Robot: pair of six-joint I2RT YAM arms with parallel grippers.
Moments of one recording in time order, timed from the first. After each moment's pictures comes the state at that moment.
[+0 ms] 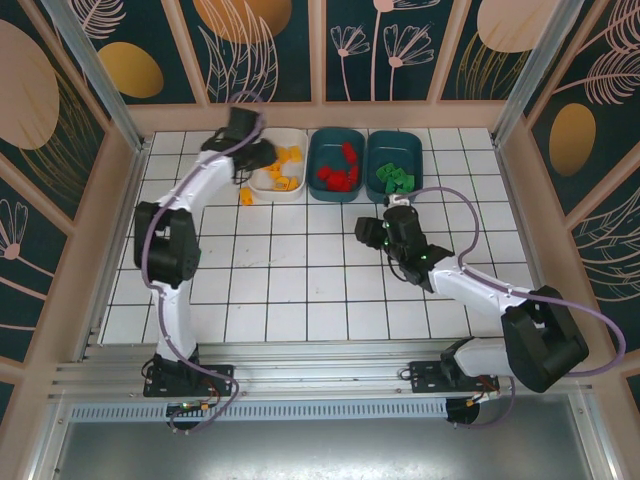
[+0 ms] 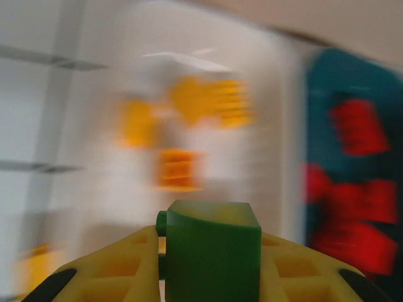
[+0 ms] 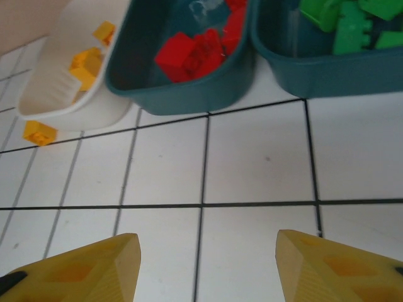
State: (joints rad) left arm -0.32 2.11 1.88 -0.54 0.07 -0.48; right arm 0.57 1.29 0.65 0.08 0.12 0.57
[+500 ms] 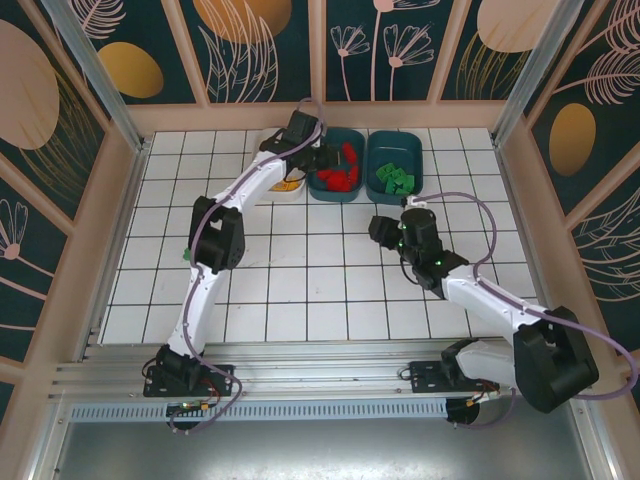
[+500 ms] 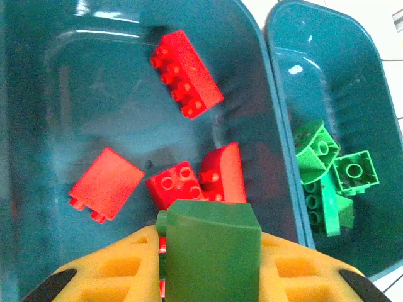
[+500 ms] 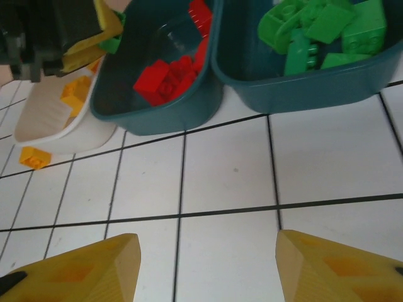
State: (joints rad) left arm -0.48 2.47 2.30 -0.59 0.26 -0.50; right arm 0.48 1.18 0.58 0.07 0.10 0.57
